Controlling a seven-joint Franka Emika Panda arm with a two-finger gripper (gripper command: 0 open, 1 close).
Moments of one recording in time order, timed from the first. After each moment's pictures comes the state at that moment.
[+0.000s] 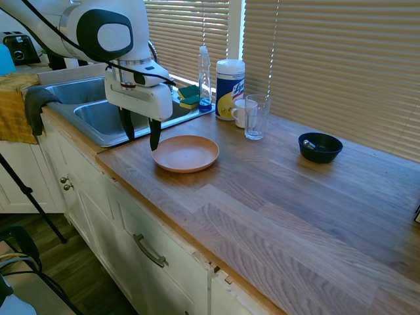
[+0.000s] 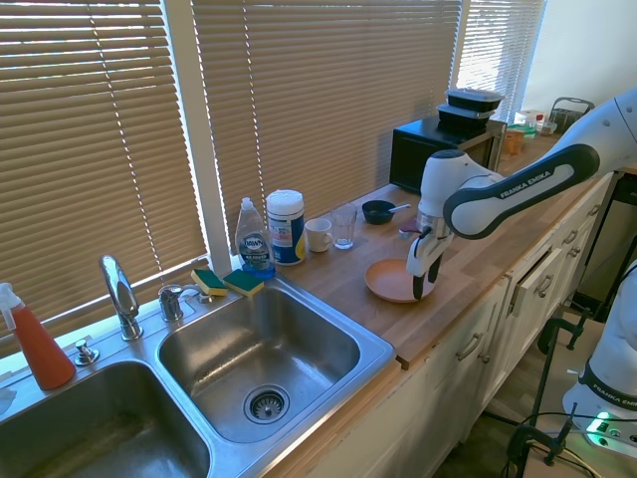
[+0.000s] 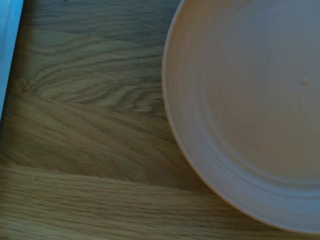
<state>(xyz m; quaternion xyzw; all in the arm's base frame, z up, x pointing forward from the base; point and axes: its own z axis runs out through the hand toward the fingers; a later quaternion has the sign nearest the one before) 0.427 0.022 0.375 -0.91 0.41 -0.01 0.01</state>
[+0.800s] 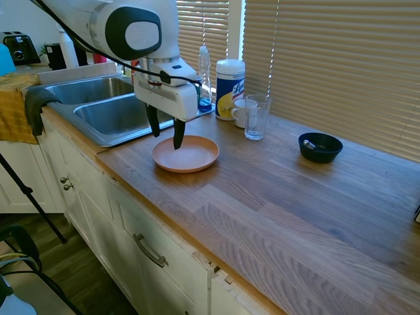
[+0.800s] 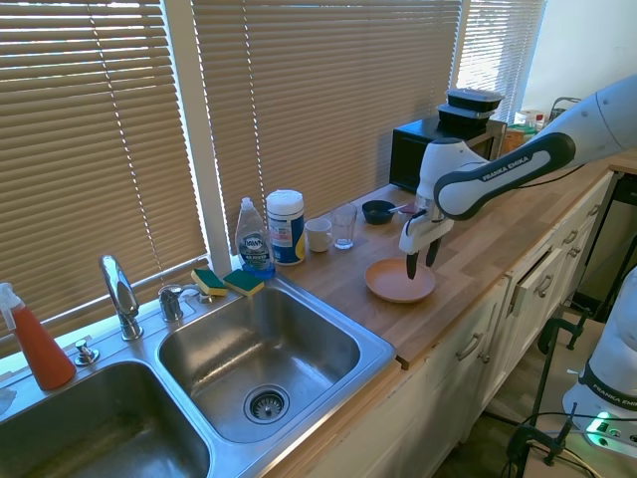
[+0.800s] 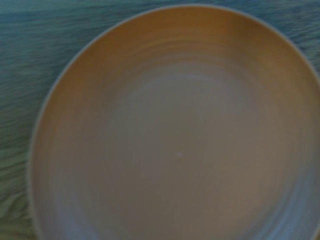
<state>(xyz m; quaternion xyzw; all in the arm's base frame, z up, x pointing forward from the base) 0.466 -0.068 0.380 -0.86 0.50 -0.02 0.03</state>
